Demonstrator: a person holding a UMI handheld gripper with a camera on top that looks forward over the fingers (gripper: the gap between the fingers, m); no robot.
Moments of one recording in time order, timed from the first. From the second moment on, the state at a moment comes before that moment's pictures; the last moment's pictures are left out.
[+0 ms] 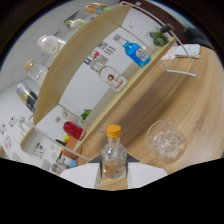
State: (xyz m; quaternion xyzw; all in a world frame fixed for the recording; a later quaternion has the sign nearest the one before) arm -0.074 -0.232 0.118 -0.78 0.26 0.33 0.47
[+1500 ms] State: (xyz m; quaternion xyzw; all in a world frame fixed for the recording) arm -0.197 -0.215 0.066 -0.85 0.00 0.09 0.52
